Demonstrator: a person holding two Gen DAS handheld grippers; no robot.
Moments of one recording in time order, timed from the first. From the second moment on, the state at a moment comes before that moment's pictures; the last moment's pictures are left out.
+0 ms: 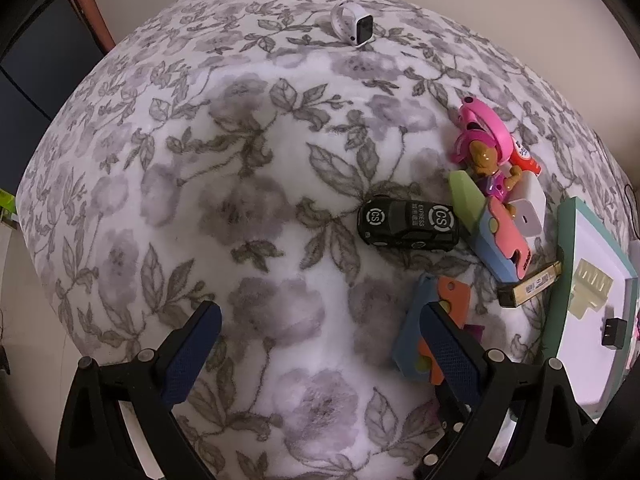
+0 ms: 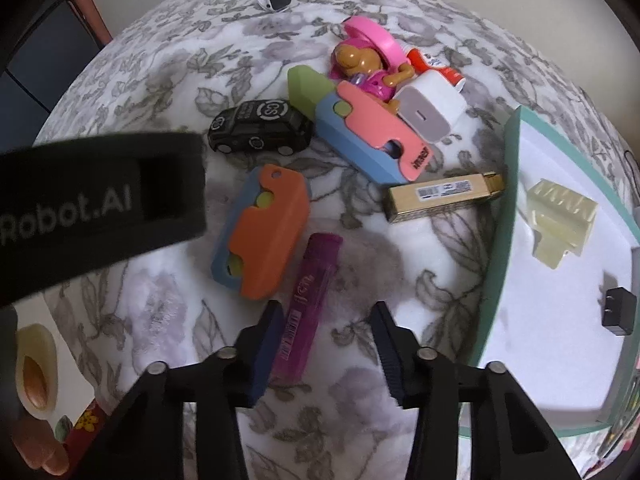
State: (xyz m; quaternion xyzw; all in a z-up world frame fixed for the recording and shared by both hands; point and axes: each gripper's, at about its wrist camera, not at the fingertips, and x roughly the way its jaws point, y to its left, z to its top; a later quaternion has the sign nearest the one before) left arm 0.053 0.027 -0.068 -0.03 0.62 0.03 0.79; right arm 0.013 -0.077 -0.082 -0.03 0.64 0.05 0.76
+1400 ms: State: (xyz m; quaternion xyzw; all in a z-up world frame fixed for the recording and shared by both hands) left arm 0.051 -0.033 -0.090 -0.02 0.64 -0.09 0.76; right arm 0.013 -0.137 -0.073 0.06 0.64 0.01 0.76
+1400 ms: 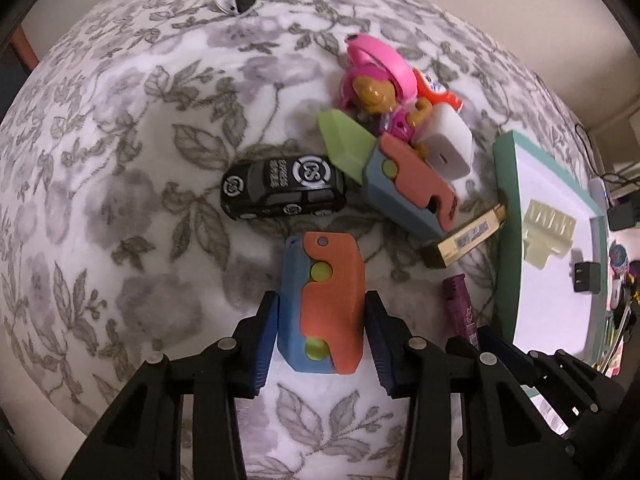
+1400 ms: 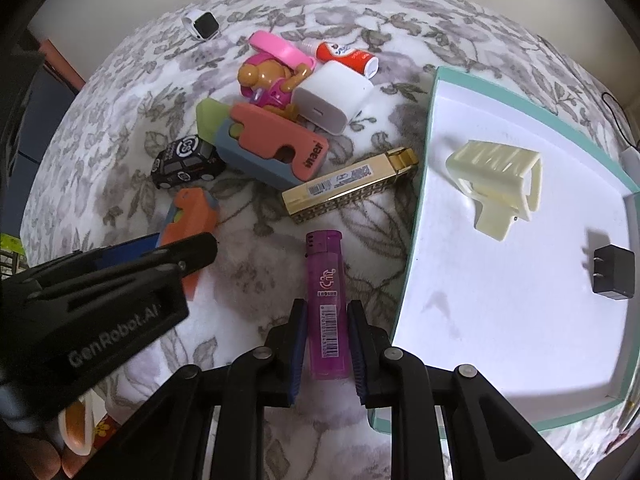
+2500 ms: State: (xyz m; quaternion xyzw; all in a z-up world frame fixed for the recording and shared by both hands) left arm 0.046 -0.019 -0.035 -0.03 0.56 -0.11 0.82; right arm 0.006 -0.159 -0.034 0.10 0.59 0.03 0.80
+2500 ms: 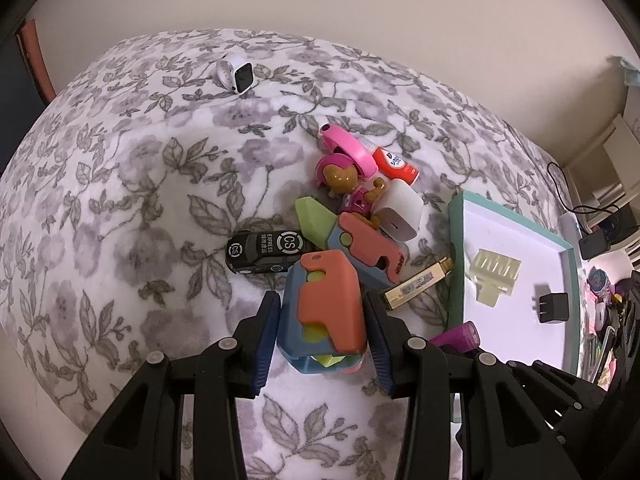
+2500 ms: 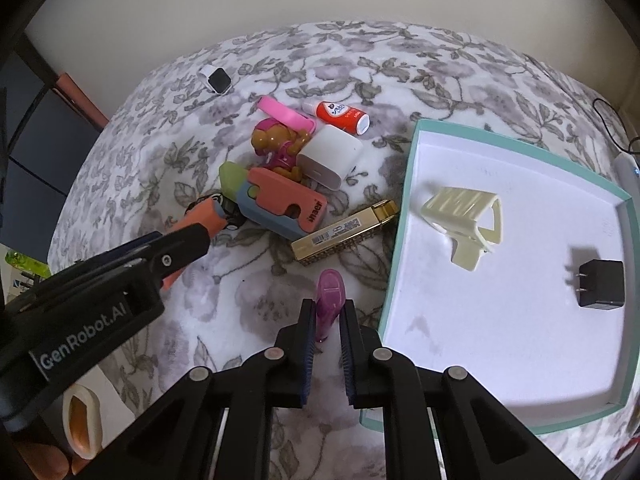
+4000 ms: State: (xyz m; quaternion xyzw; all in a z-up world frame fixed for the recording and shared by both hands) left arm -0.038 -0.213 -0.038 0.14 0.50 -0.27 0.81; right arm -0.062 -0.352 0.011 0.17 0.53 -0.27 0.78
